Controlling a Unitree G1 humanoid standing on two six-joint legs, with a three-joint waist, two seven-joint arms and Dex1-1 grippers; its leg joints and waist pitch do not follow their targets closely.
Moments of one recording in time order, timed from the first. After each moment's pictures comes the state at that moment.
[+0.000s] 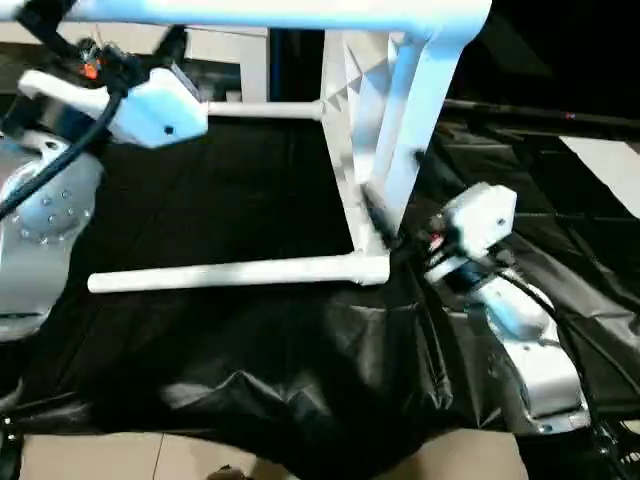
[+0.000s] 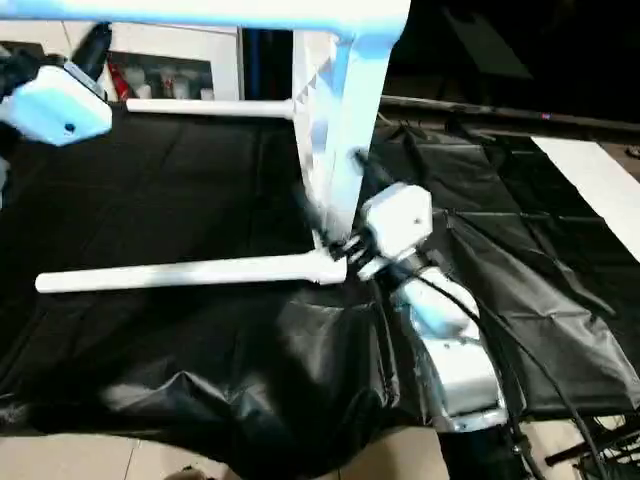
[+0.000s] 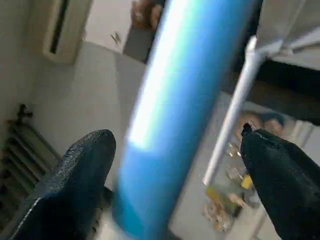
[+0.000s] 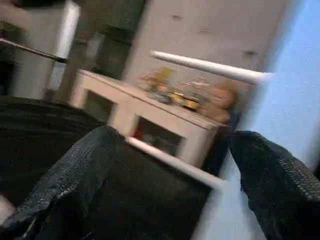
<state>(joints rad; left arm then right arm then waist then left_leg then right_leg) -0.56 0.78 -0.02 -0.18 0.57 0.02 -0.13 -0.25 -0.20 0.17 -0.20 0.19 -0.02 0.44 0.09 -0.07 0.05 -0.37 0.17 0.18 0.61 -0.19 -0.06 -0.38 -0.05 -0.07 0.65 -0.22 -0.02</state>
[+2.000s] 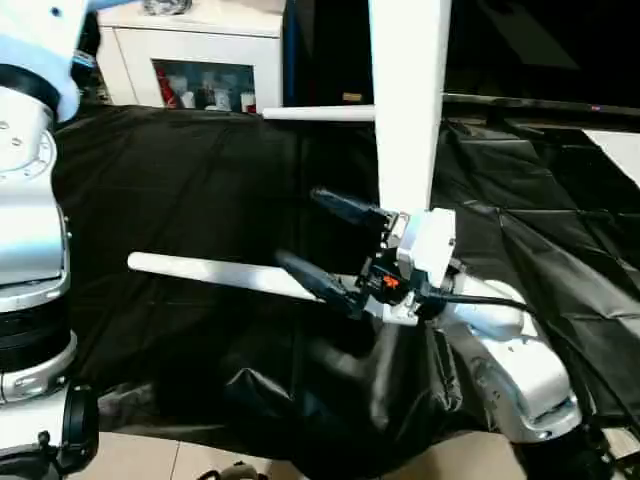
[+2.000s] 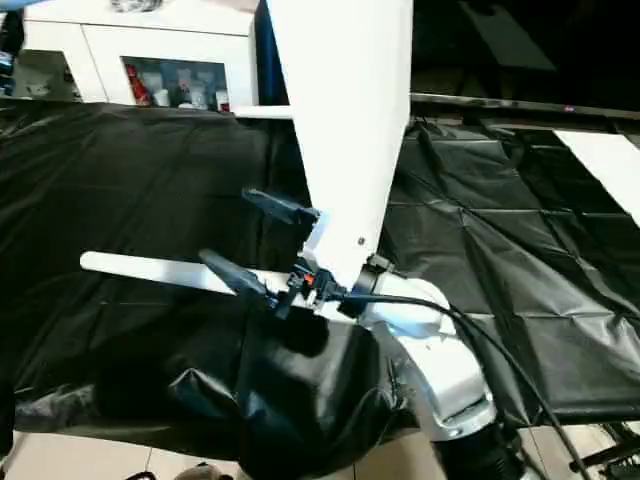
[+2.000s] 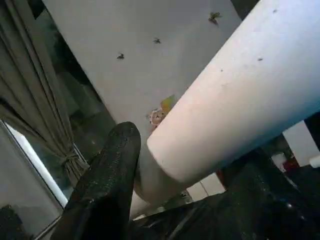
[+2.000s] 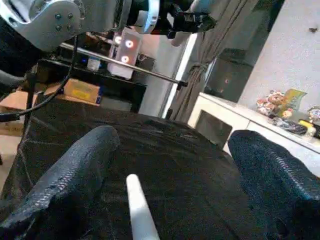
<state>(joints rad) -0.72 0.52 0.20 -0.27 0.35 0.71 -0.29 -0.33 -0.26 0.26 -0.24 0.35 0.09 0.72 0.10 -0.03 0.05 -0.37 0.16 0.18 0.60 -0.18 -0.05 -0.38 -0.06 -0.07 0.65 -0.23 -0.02</state>
